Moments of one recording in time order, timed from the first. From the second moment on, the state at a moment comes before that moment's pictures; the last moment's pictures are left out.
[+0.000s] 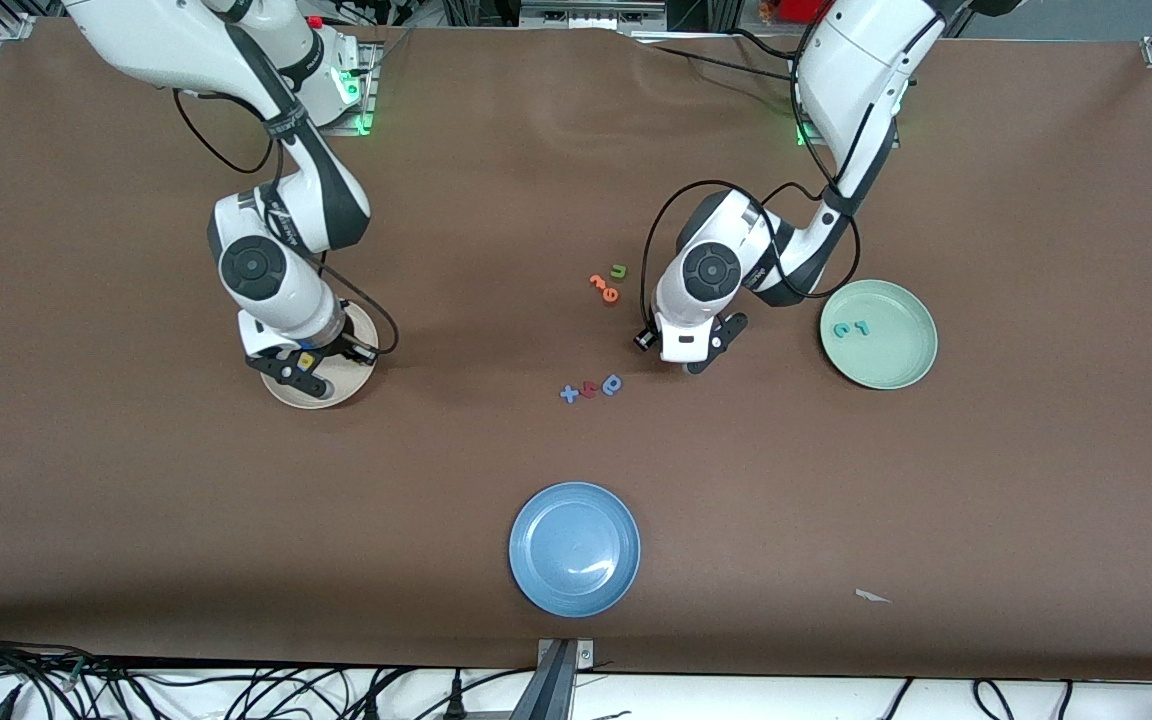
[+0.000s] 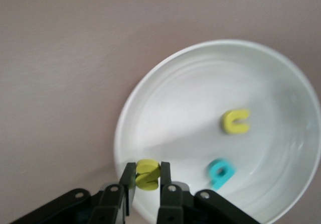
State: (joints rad) left arm -0.42 0.62 -0.22 -1.89 -0.08 2.40 -1.37; right arm 0.15 0.42 0.13 -2.07 -0.15 2.43 0.77
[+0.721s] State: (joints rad) left arm -0.23 0.48 -0.21 -1.86 -0.08 2.12 -1.13; right arm 0.15 0.34 0.14 -1.97 -0.15 2.18 0.72
